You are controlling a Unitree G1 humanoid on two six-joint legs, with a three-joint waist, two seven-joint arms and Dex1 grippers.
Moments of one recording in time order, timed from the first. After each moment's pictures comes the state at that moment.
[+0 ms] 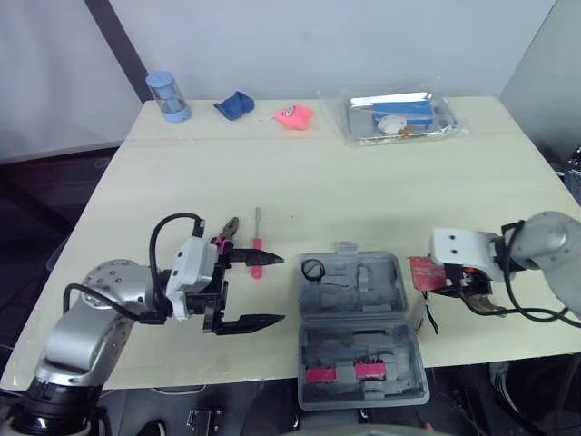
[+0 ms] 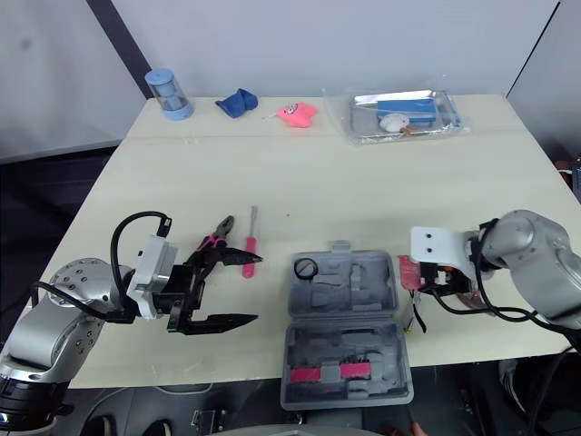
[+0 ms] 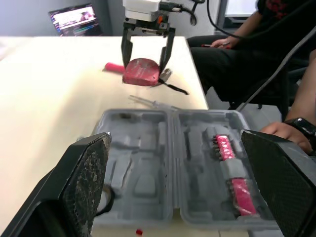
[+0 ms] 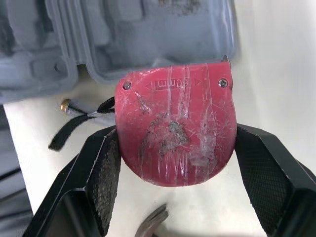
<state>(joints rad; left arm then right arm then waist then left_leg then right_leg) -0.03 0.83 0.12 -0.38 -0.62 0.23 -1.30 -0.53 -1.07 0.38 -0.41 -0.04 0.72 1.26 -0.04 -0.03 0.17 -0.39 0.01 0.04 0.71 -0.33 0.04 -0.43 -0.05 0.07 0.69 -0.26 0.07</state>
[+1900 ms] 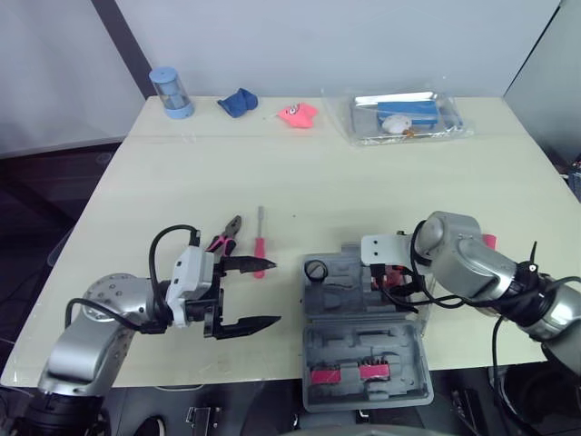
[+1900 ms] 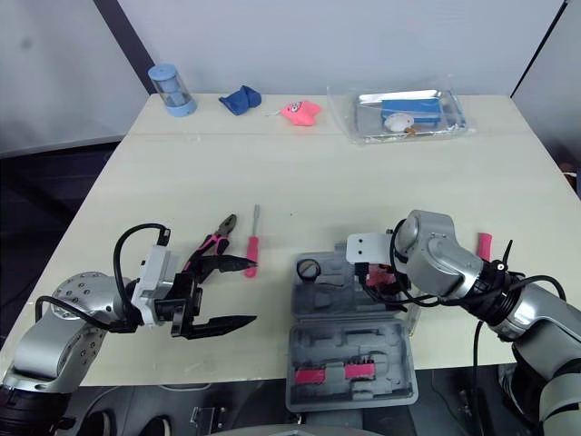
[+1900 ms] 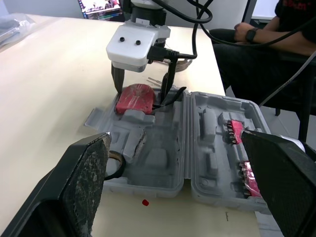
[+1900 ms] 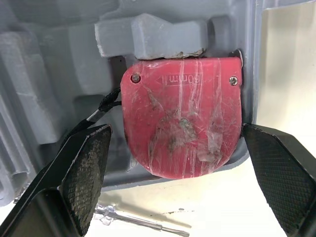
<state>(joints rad) 0.03 0.80 0.12 -0.34 -0.58 0.18 -1.28 -0.85 -0.76 0.87 -0.23 -0.31 1.03 1.24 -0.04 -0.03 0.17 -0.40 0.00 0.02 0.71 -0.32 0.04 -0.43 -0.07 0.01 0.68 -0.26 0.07</state>
